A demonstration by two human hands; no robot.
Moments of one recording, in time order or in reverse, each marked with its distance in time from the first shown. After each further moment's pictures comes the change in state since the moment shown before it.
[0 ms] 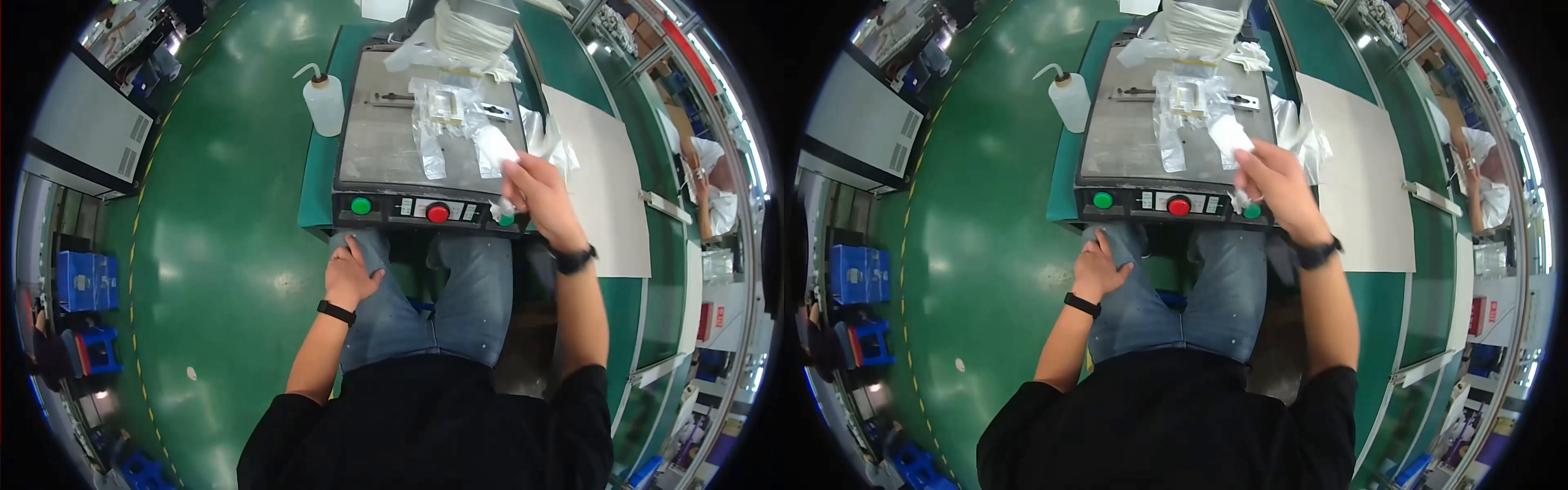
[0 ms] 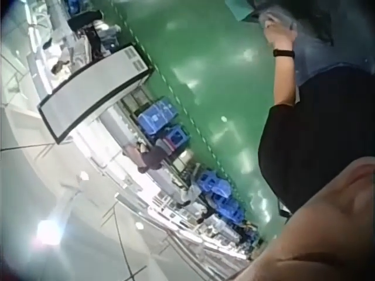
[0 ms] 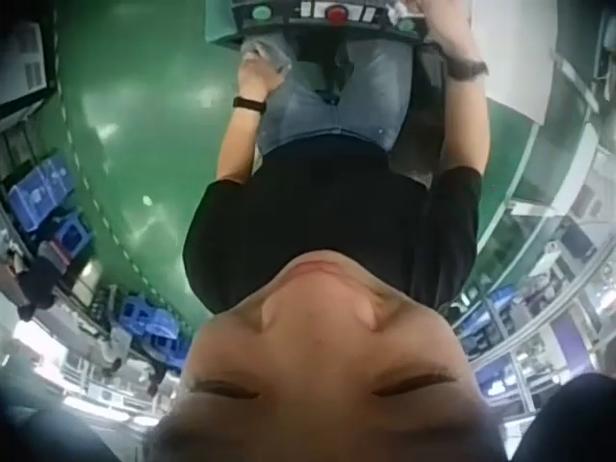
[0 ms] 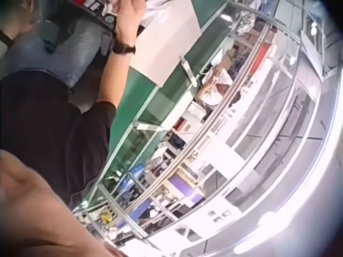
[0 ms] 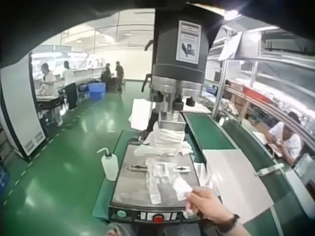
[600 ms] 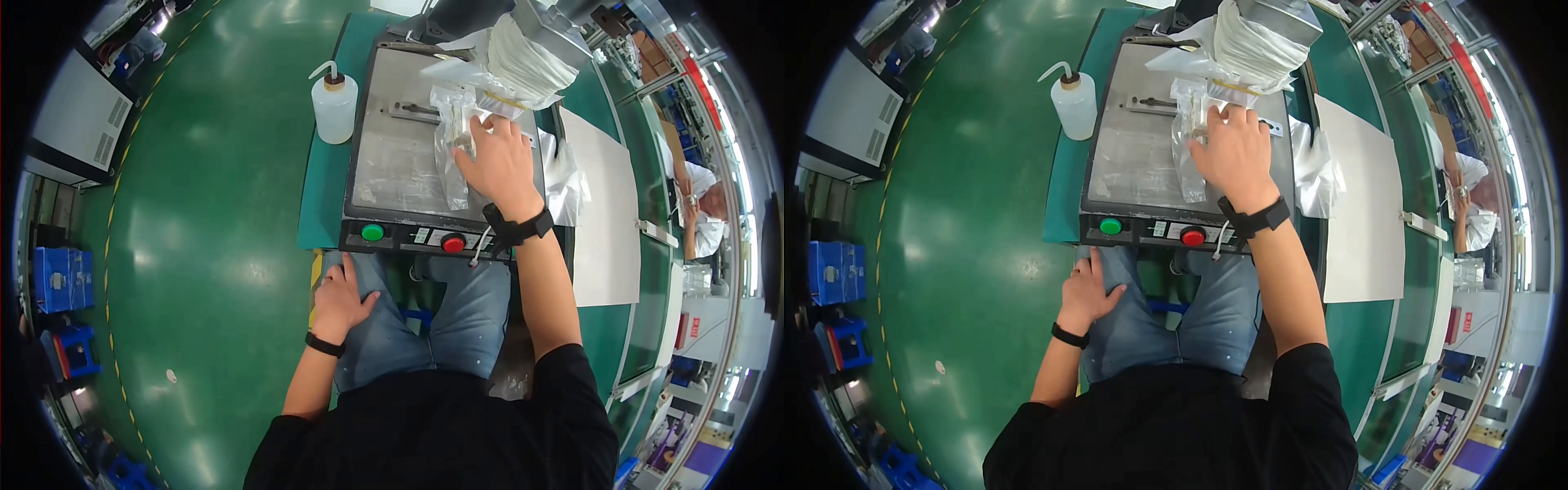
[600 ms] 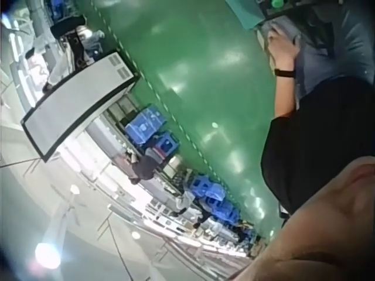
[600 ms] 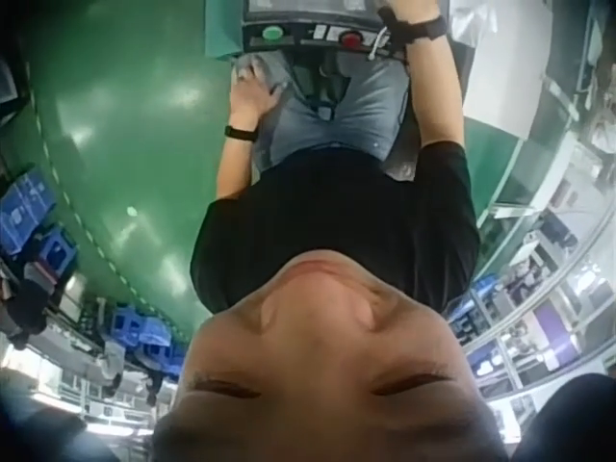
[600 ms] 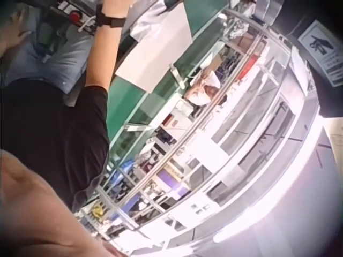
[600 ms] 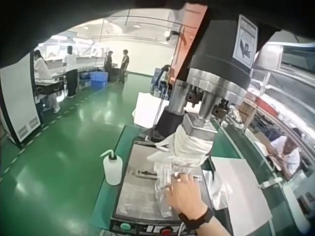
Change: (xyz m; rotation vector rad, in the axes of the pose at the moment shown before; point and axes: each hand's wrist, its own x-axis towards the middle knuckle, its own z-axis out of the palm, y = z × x) left_hand -0.003 -0.026 -0.011 -0.150 0.096 0.094; right_hand 0.130 0.002 0.078 -1.505 0.307 -0.296
